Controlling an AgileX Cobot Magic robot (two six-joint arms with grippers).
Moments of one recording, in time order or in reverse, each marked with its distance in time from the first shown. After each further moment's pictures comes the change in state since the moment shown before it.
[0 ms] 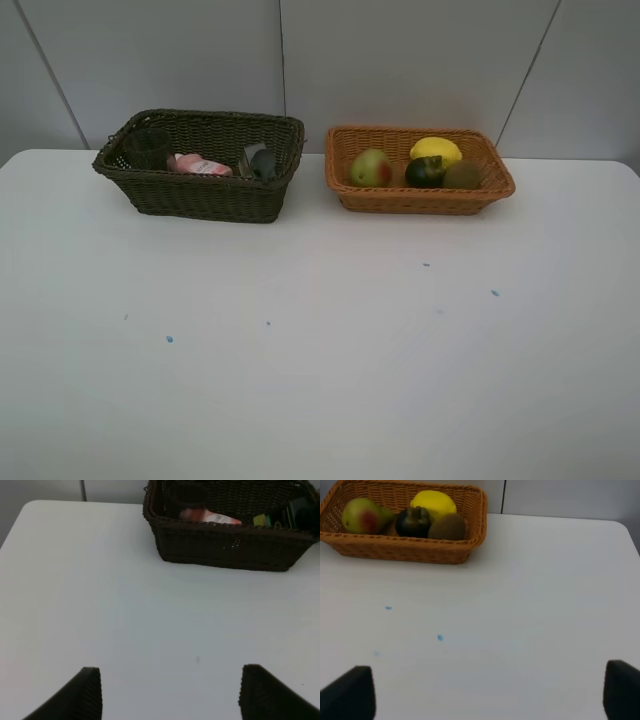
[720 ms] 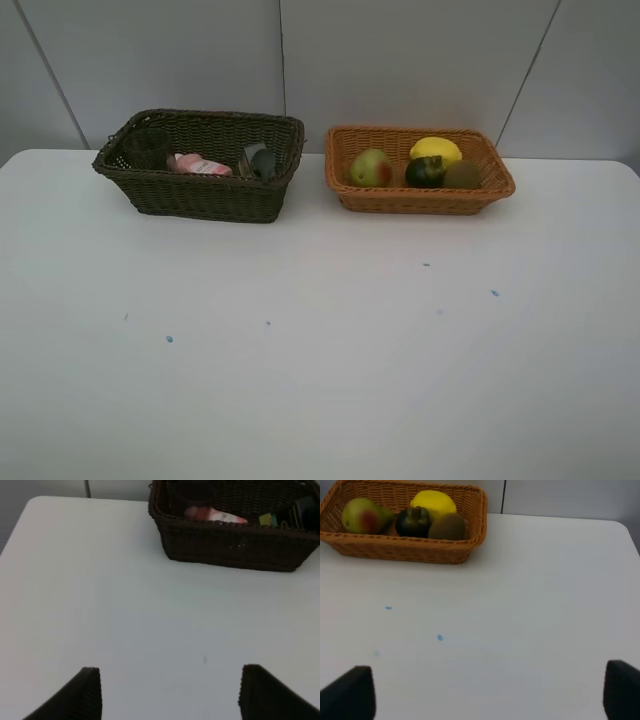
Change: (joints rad) left arm 0.013 0.009 -0.001 0.039 0.000 -0.042; right arm 0.000 0.000 0.000 0.000 0.000 0.000
